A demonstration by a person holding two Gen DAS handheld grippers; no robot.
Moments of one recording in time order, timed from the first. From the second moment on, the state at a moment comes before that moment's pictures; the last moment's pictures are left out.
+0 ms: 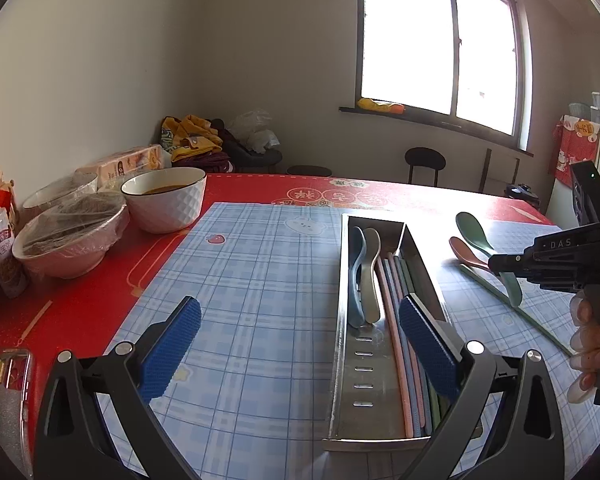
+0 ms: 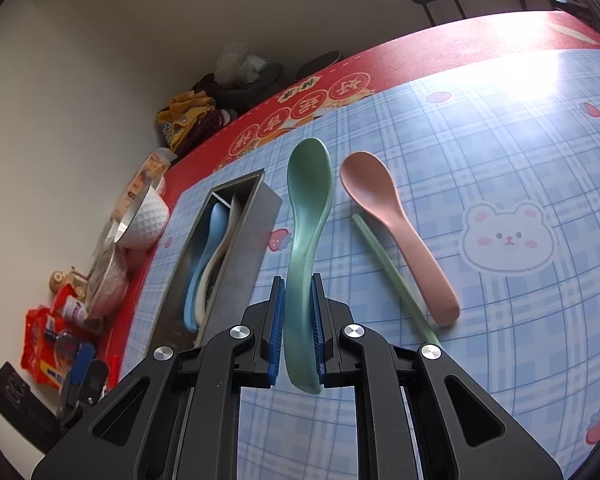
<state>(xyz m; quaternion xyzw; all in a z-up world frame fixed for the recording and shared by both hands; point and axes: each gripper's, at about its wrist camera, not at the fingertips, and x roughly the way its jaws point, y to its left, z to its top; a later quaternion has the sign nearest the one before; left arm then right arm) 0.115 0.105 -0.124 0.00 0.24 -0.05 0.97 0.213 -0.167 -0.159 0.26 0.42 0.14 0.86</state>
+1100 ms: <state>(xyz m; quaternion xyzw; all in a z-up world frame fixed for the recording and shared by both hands) 0.119 0.126 -0.124 -0.06 0.25 -0.05 0.97 0.277 -0.031 -0.155 0.18 0.52 0.13 0.82</state>
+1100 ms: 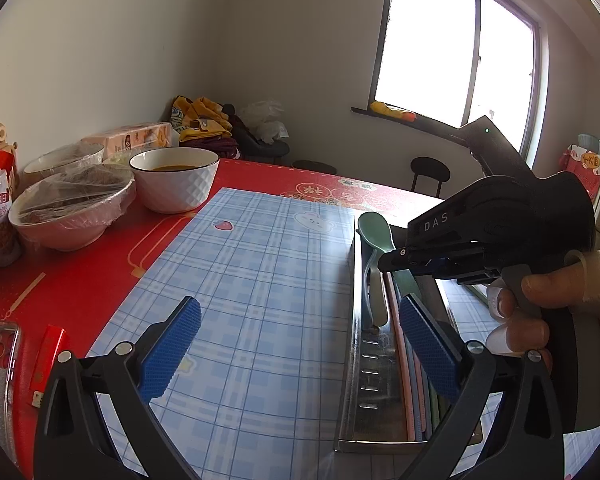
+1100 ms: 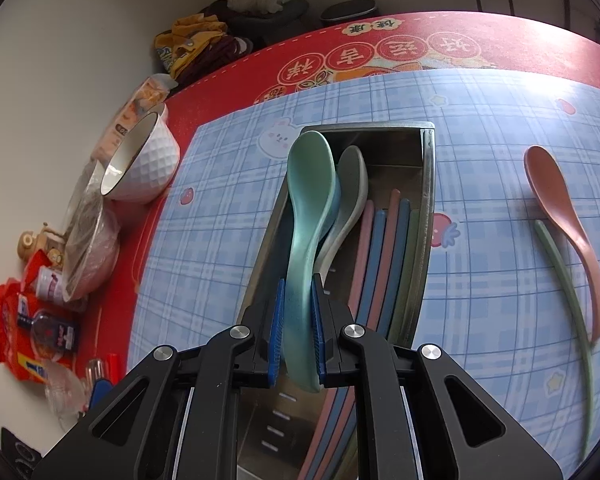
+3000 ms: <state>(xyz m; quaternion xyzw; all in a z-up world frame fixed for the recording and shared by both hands) 0.093 0.048 -0.065 -0.02 0.21 -0.03 0.98 0.204 -0.267 -0.144 0.15 0.34 0.14 0.92</state>
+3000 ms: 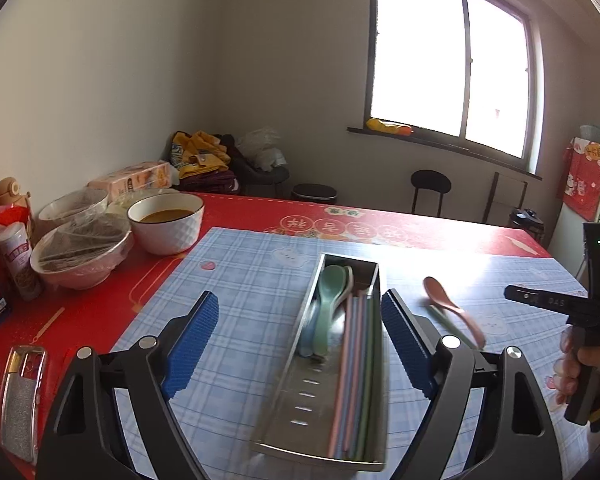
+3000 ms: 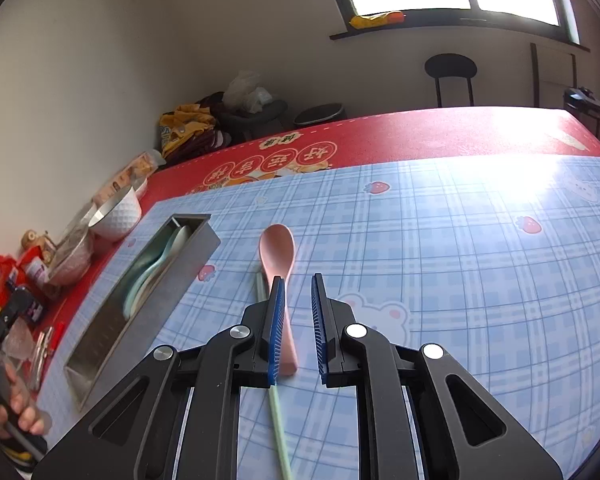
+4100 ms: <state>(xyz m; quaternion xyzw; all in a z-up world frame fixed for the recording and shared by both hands) 0.193 -0.144 -0.178 0.04 0.45 -0.13 0.89 0.204 -0.328 -0.163 0.29 0.35 0.15 0.88</state>
